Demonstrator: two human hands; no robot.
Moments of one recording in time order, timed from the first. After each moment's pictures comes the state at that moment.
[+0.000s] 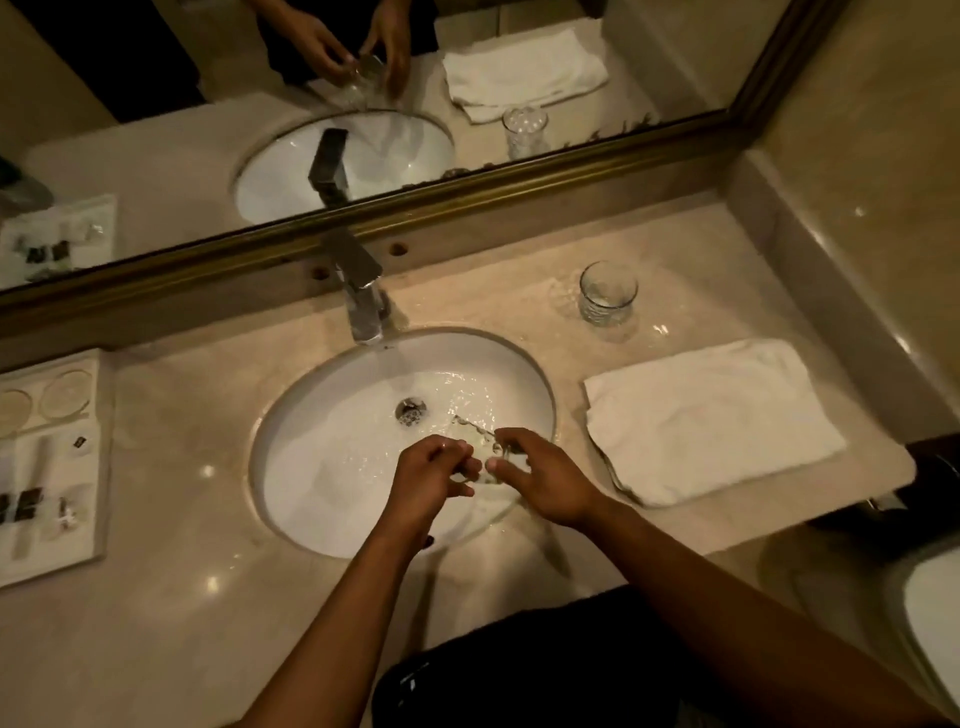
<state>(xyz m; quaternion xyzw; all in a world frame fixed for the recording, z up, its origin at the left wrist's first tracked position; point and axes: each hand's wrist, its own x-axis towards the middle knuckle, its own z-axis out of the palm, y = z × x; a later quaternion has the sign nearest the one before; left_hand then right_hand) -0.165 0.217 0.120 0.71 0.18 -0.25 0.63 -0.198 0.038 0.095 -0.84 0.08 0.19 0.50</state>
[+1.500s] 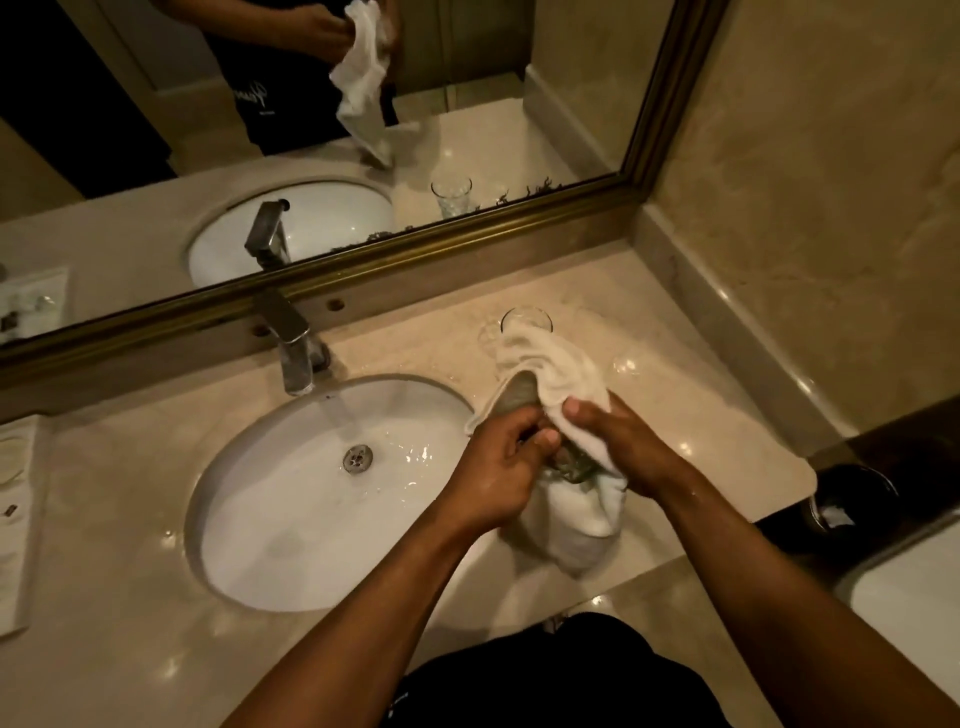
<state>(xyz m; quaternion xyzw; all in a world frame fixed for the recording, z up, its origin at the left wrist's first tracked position) -0.206 0.028 0.229 0.73 -0.19 -0.23 0.62 -0.233 -0.144 0.220 -0.62 0.07 0.09 0.78</state>
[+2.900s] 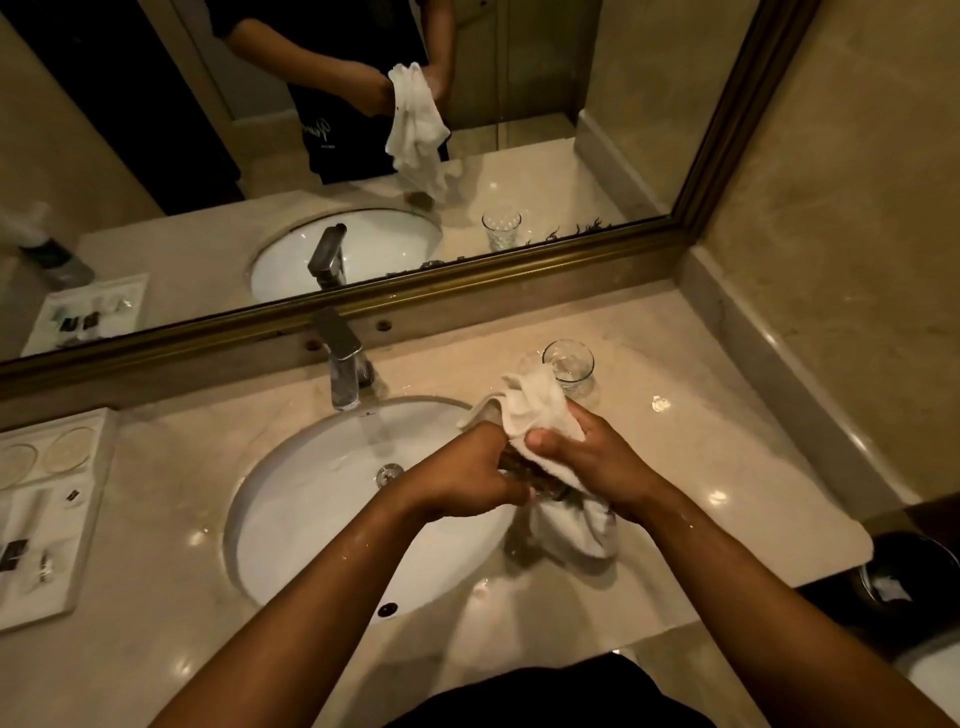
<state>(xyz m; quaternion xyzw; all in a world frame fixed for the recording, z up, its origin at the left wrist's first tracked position) -0.154 0.086 0.248 0.77 -0.25 -0.35 0.47 -0.197 -0.099 0.214 -0.66 0.06 0.12 0.74</state>
